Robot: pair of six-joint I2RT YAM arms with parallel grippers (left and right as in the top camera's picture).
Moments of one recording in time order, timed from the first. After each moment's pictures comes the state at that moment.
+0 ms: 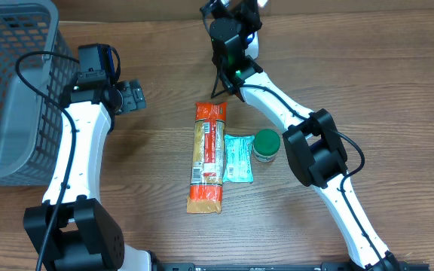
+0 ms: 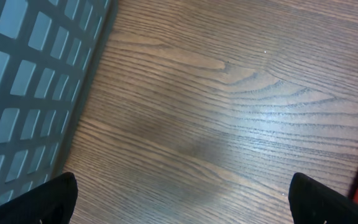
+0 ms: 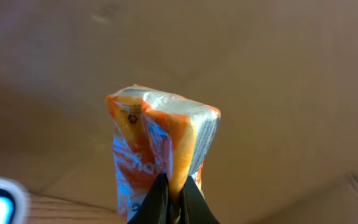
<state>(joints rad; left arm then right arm) 0.13 1.67 1.39 -0.81 -0.20 -0.16 0.58 2.65 2.28 0.43 1.06 -0.92</state>
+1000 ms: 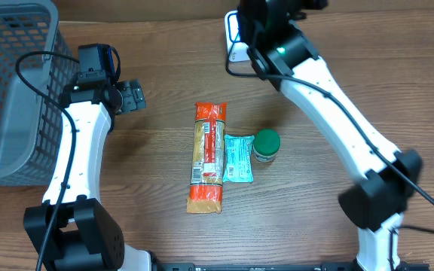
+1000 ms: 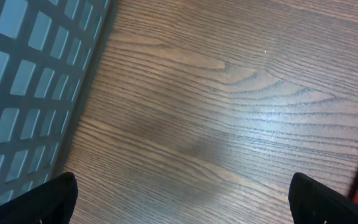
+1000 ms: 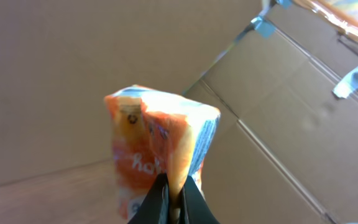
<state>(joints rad) 0.13 1.67 1.39 -0.80 -0.20 -0.16 0.58 2.06 2.15 0.01 1.53 -0.84</state>
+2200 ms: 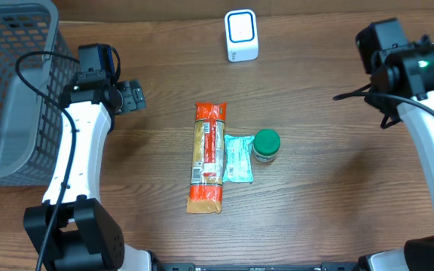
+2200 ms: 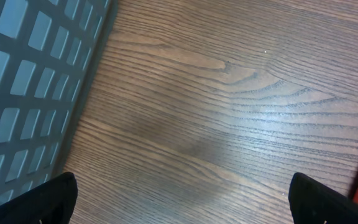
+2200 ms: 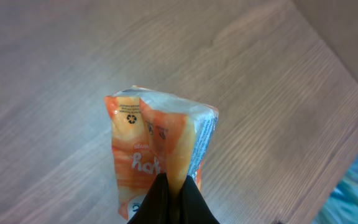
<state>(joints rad) 0.13 1.67 1.39 -0.80 -0.20 -0.16 0.21 1.63 1.81 -1.59 0.59 0.83</state>
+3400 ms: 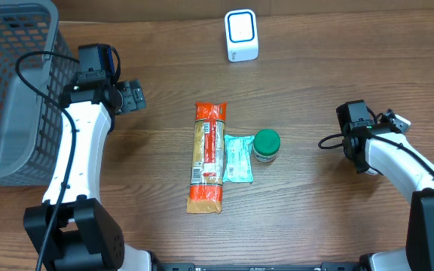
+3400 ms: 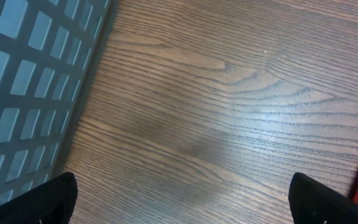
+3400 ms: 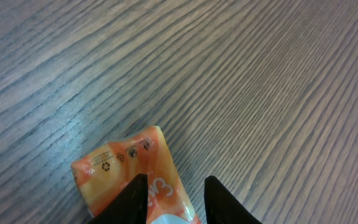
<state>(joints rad) 0.13 1.67 1.39 -0.80 -0.20 -0.16 0.14 1.63 0.88 -0.71 0.65 0.84</state>
